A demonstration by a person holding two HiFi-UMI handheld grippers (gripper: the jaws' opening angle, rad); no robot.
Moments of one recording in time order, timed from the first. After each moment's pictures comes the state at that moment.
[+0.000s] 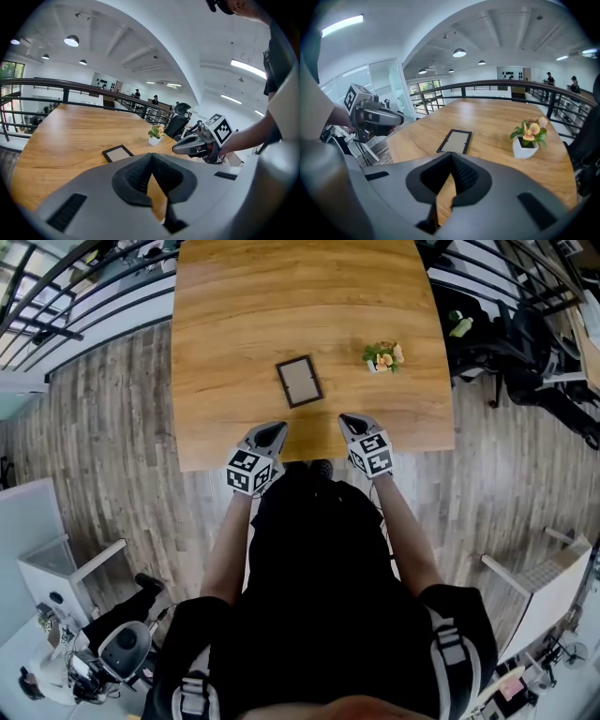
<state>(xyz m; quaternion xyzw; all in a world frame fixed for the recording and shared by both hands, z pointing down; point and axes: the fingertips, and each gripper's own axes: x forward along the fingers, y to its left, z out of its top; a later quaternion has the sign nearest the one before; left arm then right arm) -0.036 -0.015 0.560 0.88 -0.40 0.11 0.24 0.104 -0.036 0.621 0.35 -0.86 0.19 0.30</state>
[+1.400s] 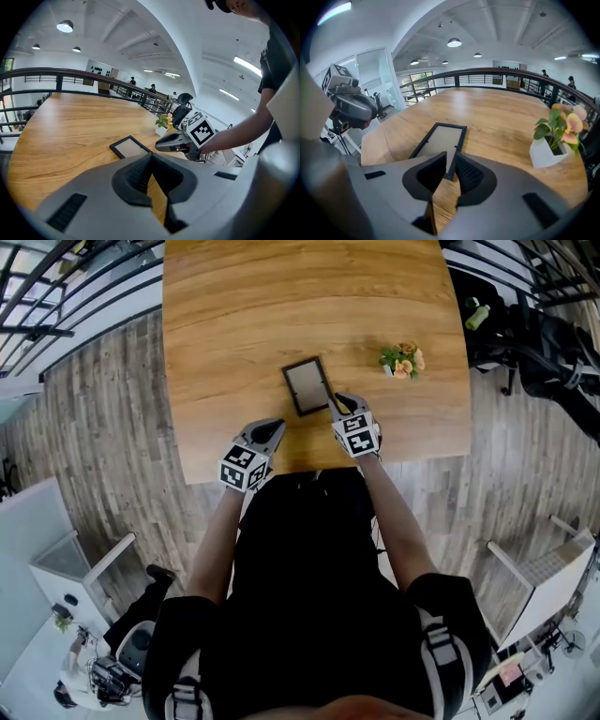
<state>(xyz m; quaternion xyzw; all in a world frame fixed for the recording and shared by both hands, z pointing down) -0.066 -0.068 0.607 0.88 -0.35 0.16 0.28 0.055 -0.123 0.703 0.38 -0.83 0.21 0.34</state>
